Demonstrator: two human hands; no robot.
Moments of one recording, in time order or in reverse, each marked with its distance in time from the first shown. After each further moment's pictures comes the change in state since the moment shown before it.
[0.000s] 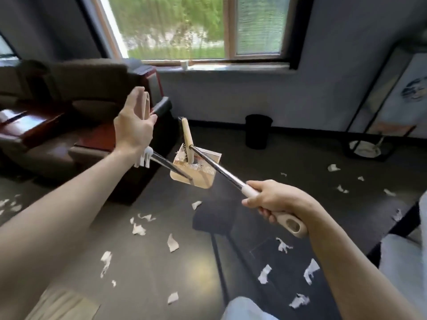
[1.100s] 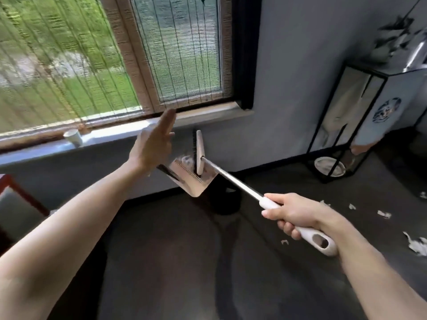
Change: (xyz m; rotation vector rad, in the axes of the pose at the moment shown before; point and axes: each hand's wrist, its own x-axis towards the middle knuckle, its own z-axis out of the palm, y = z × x) left_hand 0.716 -0.186 0.551 0.012 -0.574 0.603; right_hand 0.627 -0.160 -0.371 0.603 0.350 0.337
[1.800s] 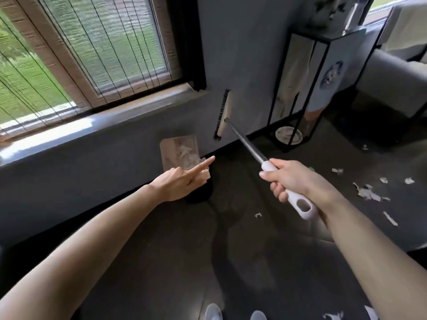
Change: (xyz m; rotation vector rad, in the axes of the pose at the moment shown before) left_hand -0.016 0.043 0.156 0.095 -0.835 0.314; right_hand 0.015 0.011 -0.069 0.408 0.419 -0.022
